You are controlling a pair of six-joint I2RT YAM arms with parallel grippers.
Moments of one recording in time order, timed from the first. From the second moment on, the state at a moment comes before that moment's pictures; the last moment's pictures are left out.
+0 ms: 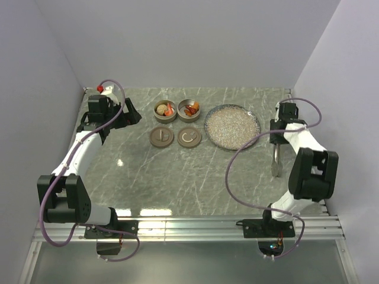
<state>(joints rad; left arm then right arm) -0.01 1.39 1.07 -0.24 0.27 -0.31 -0.16 1.60 1.09 -0.52 0.15 -0.08</state>
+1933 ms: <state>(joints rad) -0.07 1.41 1.11 -0.32 0.13 -0.27 -0.18 1.76 1.61 -0.48 0.05 0.05</state>
